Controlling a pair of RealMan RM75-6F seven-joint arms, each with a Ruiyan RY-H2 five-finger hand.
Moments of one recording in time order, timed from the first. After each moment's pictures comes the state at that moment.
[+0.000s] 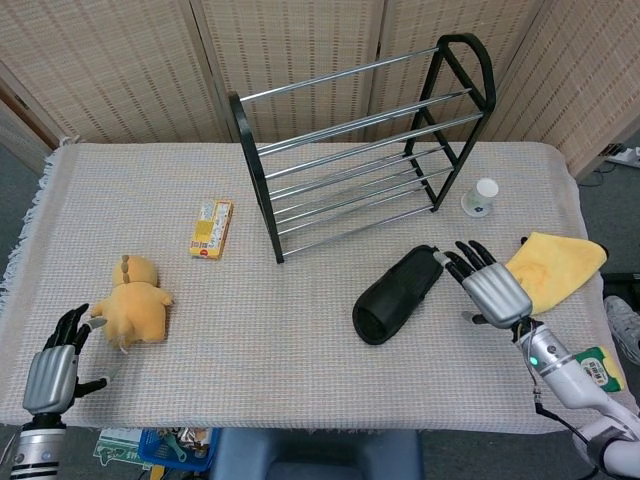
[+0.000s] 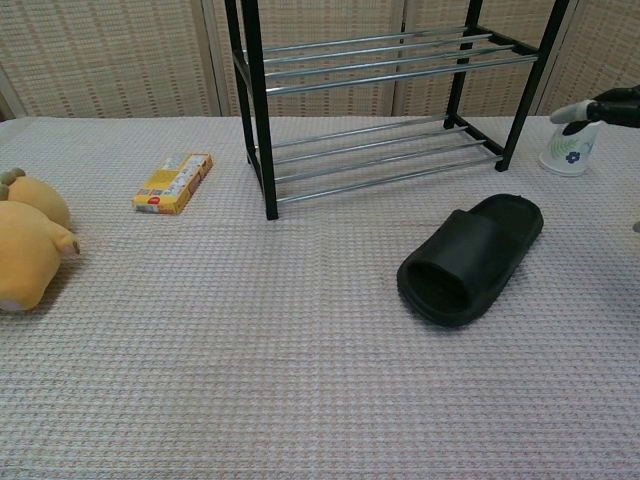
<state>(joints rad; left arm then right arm) -0.08 -1.31 -0.06 -1.63 1.39 1.47 0.07 0.48 -1.19 0.11 -1.43 -1.61 1.04 -0.09</state>
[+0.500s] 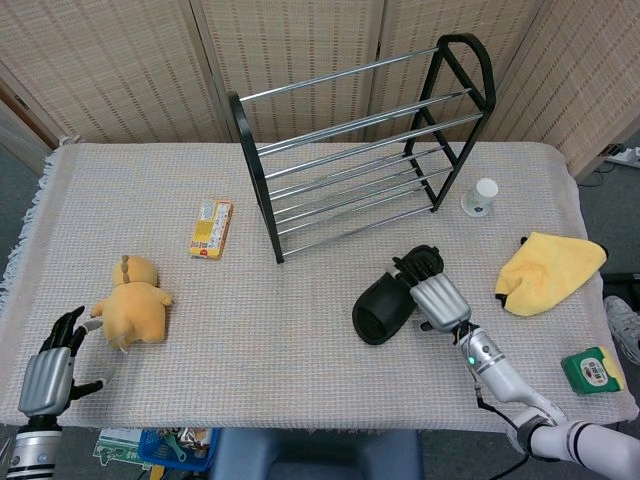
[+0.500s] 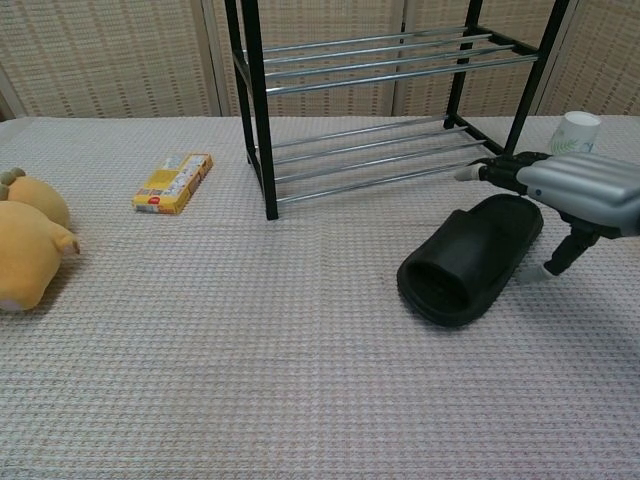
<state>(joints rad) -0.08 -1.30 -0.05 -1.62 1.39 1.46 0.04 0.55 -1.50 0.11 -1.28 -1.53 1.00 -0.16</state>
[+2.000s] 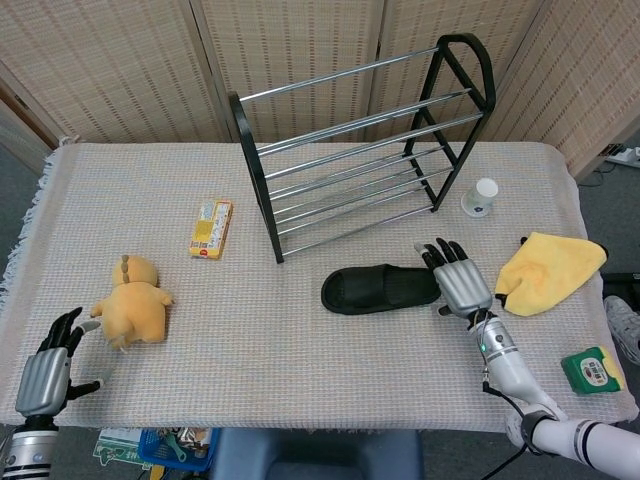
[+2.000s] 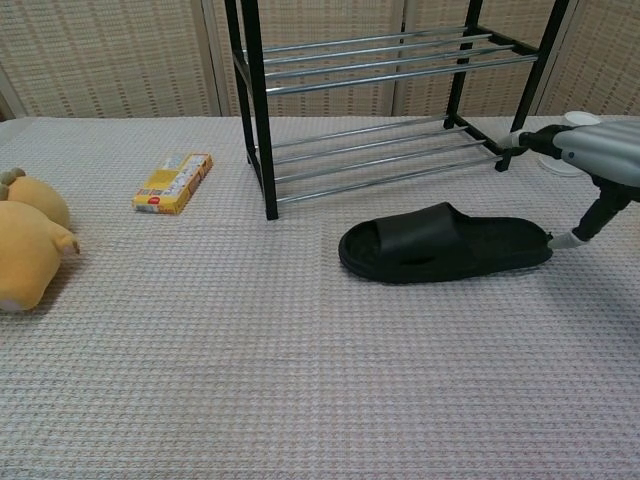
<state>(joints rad) -0.07 -1.30 -0.06 -1.58 1.40 1.44 0.00 0.56 -1.41 0.16 -1.43 -1.21 0.98 -0.37</state>
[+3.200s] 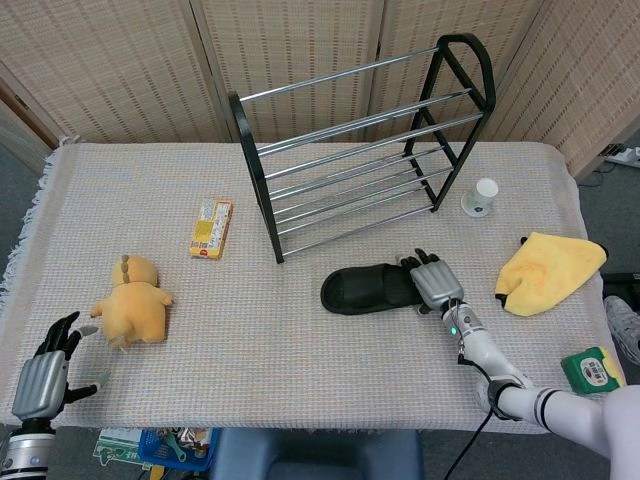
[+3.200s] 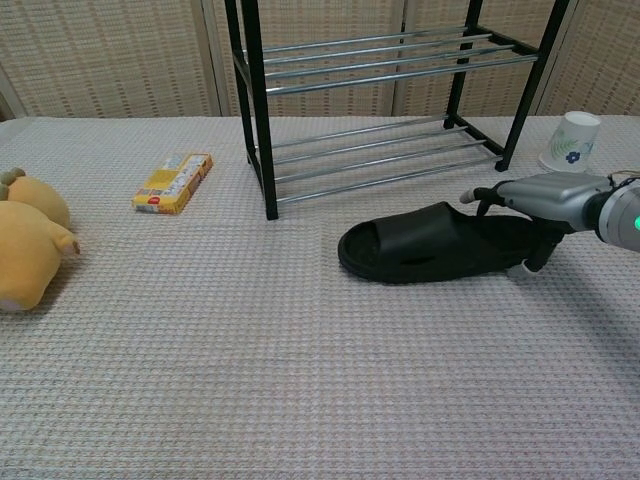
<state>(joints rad) -0.06 -1.29 -0.05 -1.59 1.38 1.43 0.01 0.73 -1.55 0.13 -1.23 -1.01 0.74 -0.41</state>
